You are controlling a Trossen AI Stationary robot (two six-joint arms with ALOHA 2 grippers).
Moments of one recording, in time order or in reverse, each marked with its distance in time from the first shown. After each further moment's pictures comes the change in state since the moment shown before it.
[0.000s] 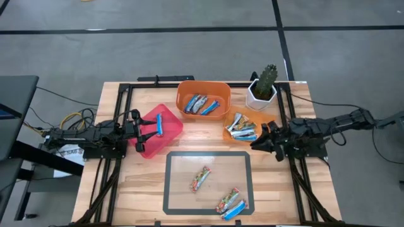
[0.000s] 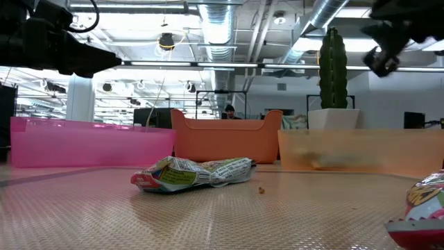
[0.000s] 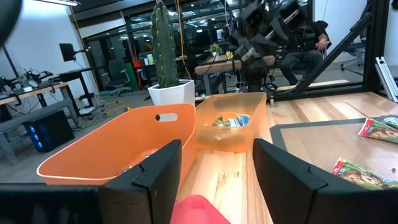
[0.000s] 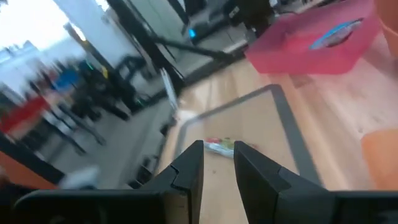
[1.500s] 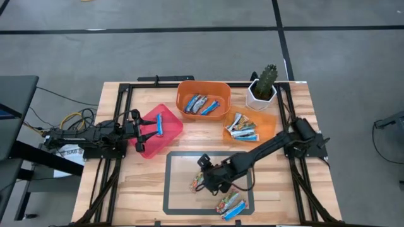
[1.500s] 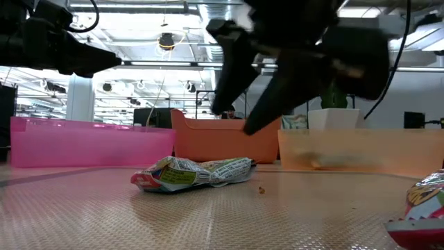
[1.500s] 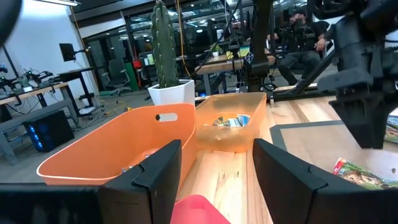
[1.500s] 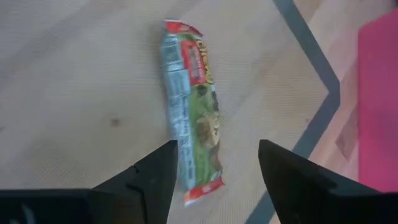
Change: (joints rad) left arm 0.000 0.000 0.000 0.000 0.000 0.000; right arm 0.214 1.548 1.078 -0.361 0.309 -1.098
